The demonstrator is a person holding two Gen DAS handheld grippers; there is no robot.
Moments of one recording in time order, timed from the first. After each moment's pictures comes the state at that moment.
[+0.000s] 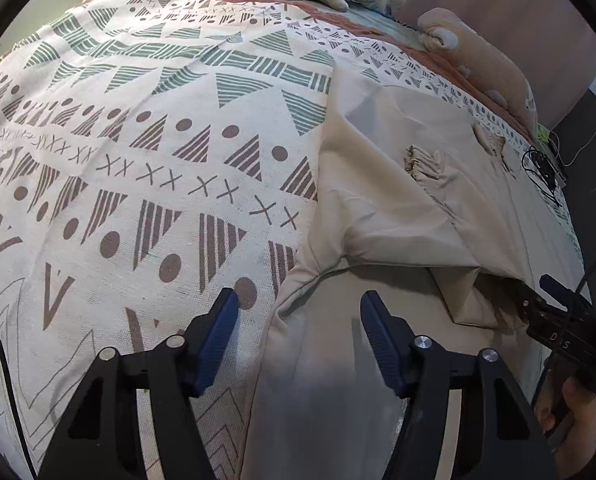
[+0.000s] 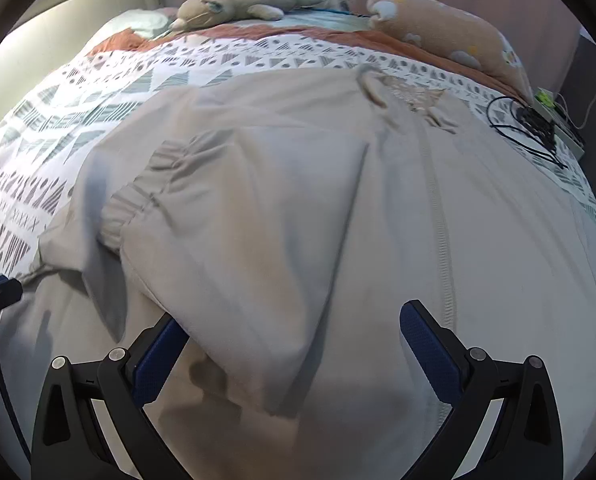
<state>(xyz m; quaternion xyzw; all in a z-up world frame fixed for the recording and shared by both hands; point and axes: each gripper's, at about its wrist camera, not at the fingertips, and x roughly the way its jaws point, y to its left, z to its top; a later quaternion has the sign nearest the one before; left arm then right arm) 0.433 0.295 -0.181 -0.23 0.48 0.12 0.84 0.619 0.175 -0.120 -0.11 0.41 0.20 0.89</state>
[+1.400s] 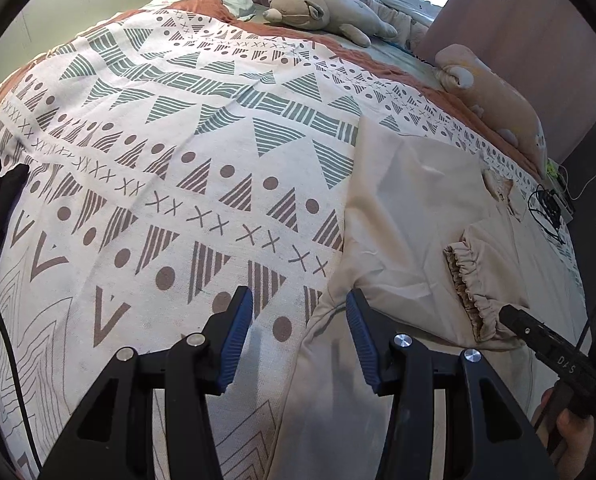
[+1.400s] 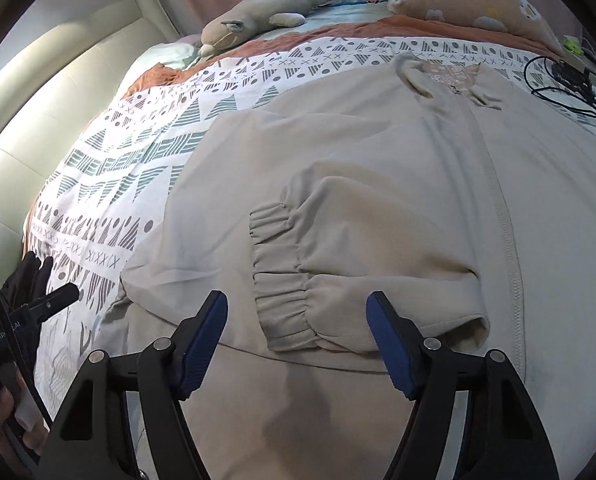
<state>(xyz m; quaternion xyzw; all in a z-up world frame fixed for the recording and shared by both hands) 0.415 0.319 -0.145 -0.24 0.43 0.16 0.86 0.628 0.180 -0.120 0.00 0.44 0.30 0.85</state>
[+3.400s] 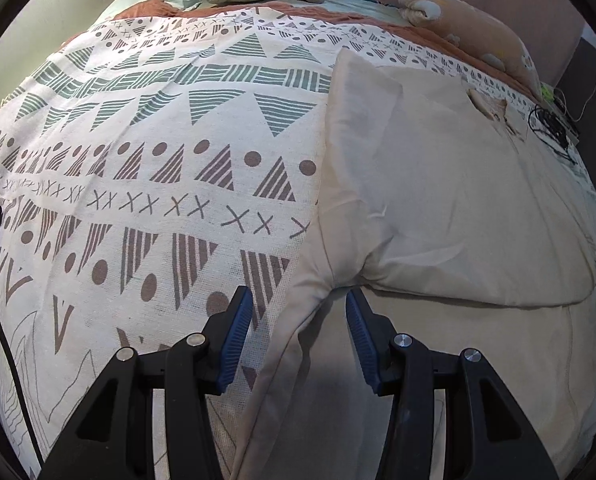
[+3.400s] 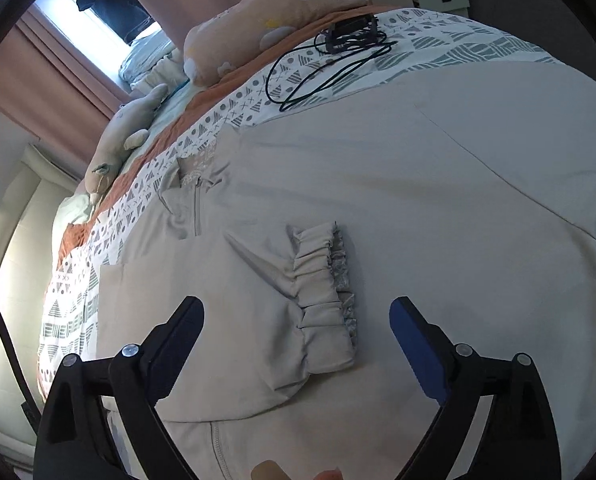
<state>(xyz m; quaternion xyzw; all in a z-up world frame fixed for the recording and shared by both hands) 0.452 0.259 -0.180 -0.12 0.50 0.14 0.84 0.633 -0.114 -0.092 0.23 0.43 0.13 0.86</state>
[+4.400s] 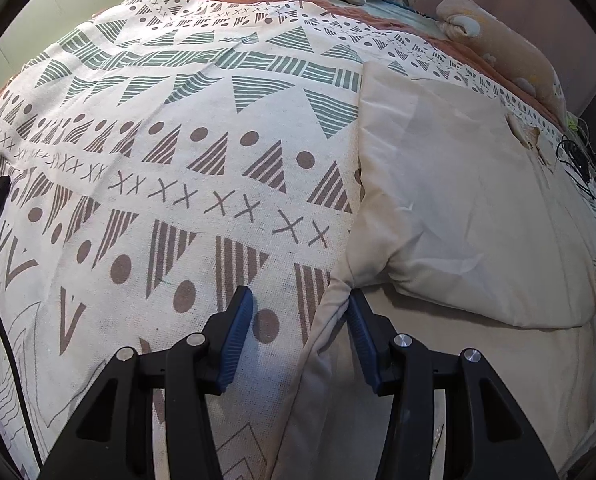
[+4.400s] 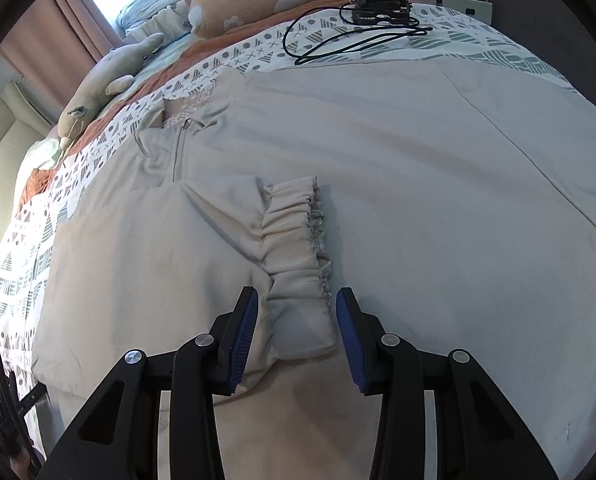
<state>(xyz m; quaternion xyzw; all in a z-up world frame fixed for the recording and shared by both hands) 0.448 0.294 -0.187 -0.18 0.49 0.18 0.83 0.673 -0.036 -0.117 0.12 0.46 0.10 0.87</state>
